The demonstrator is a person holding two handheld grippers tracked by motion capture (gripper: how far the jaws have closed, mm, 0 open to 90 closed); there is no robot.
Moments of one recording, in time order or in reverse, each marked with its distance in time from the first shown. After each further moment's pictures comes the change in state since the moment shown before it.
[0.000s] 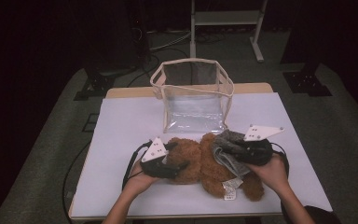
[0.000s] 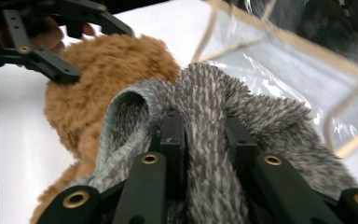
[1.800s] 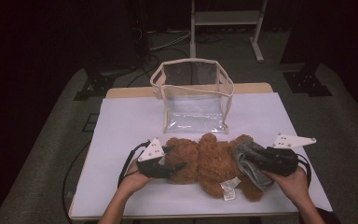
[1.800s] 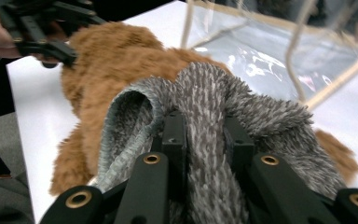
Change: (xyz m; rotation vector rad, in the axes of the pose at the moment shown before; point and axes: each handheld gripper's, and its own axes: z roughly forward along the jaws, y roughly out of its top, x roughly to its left) left arm 0.007 -0.005 -0.006 0.046 -0.065 0.027; right arm -0.014 -0.047 -0.046 -0.053 0.000 0.137
